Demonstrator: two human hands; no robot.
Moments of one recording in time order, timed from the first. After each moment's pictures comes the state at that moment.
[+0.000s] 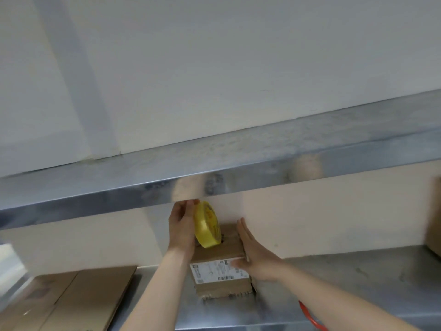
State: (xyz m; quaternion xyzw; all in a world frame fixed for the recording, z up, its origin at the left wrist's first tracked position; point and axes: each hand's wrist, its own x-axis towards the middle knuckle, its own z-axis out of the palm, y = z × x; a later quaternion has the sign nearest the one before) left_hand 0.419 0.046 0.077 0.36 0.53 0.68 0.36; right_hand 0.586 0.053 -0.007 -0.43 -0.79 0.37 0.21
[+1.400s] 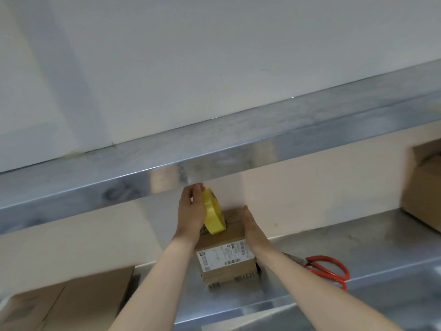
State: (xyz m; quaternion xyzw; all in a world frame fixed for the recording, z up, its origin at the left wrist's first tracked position) left_hand 0.403 0.066 0.069 0.51 0.57 0.56 0.32; right_hand 0.531 0.048 -0.023 -0.51 -0.45 0.55 0.48
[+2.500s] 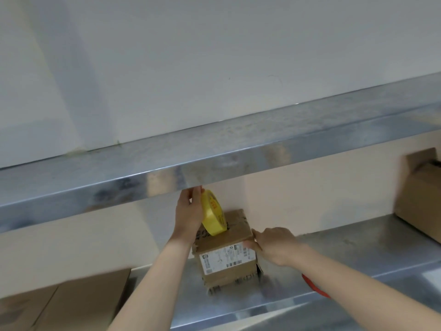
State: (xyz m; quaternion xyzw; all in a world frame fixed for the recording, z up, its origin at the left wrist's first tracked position) left_hand 0.390 0.071 0.073 0.50 0.58 0.55 0.34; right_hand 0.584 0.030 0.005 -0.60 -0.79 0.10 -0.01
